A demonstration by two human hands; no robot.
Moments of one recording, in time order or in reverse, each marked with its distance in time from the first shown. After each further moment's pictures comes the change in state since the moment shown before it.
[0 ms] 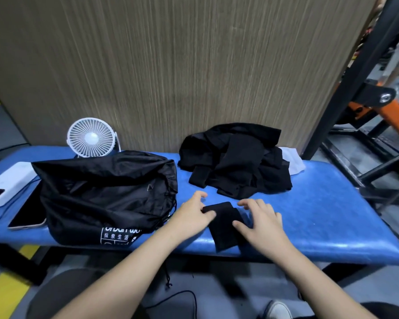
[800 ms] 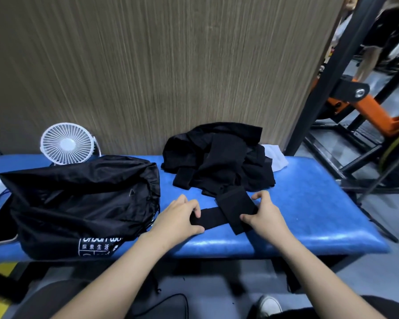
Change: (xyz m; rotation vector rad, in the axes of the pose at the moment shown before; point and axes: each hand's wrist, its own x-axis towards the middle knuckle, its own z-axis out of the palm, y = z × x) left_hand 0.004 0.001 0.004 0.408 0.044 0.203; right_hand 0.018 0.035 -0.021 0.226 -0.018 0.376
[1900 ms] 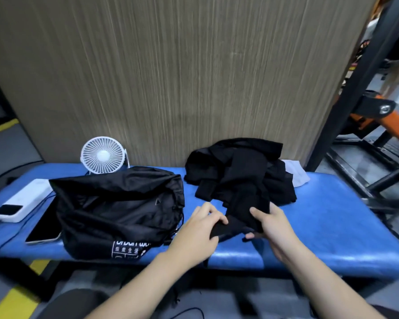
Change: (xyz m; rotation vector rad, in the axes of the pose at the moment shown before) left_hand -0.034 0.008 -0.012 -0.100 0.183 0.216; right_hand -0.021 -0.054 0.008 0.852 -0.127 0.076
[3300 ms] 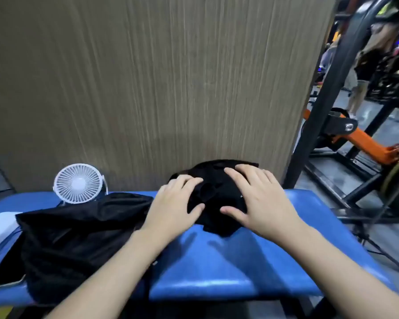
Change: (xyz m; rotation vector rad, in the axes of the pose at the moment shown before) left_hand 0.078 0.014 -0.068 0.359 0.299 0.108; right_hand 0.003 -0.107 -0.024 -1.469 0.177 -1.018
